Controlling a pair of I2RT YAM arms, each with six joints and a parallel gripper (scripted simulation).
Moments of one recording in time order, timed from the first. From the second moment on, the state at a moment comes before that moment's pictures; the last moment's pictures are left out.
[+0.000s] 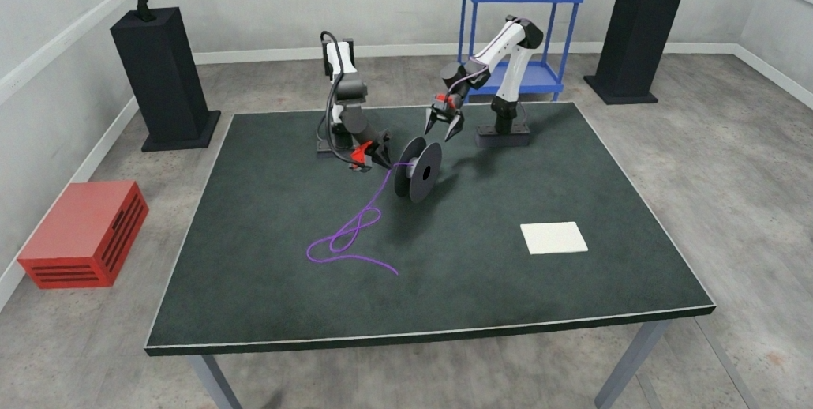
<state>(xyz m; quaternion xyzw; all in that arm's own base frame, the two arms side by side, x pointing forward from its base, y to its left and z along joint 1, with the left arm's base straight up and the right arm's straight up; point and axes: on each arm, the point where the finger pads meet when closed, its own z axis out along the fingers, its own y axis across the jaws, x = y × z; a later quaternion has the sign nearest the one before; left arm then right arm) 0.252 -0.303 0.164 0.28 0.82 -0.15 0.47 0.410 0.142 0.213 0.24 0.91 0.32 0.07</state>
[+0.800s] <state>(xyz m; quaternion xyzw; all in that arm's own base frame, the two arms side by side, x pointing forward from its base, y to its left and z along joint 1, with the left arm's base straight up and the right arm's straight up) 0.252 -0.303 0.164 0.28 0.82 -0.15 0.47 0.393 0.157 0.213 0.23 0.91 0.32 0.07</state>
